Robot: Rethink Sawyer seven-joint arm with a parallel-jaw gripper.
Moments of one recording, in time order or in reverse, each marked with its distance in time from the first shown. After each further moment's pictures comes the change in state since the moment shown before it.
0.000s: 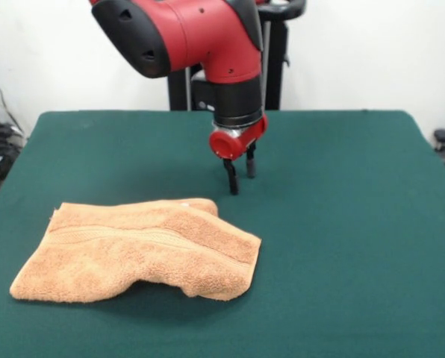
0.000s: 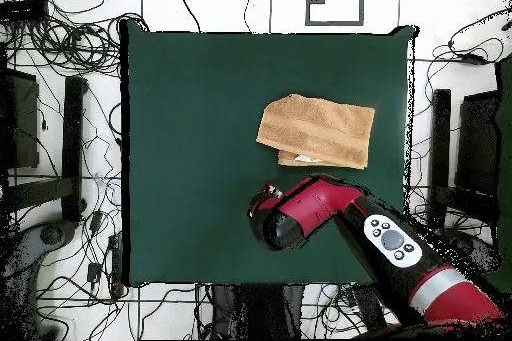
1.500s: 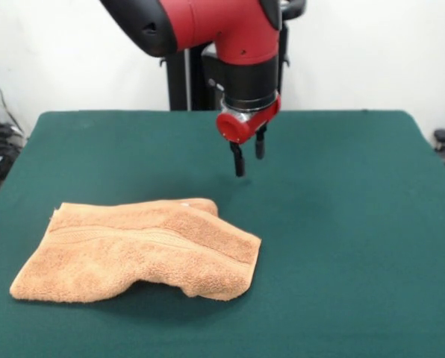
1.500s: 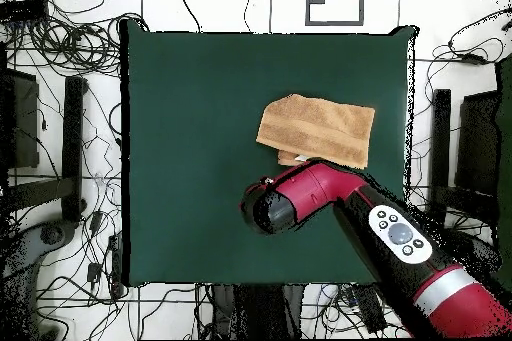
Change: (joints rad) arm -0.014 -0.072 0.102 -0.011 0.170 0.232 0.000
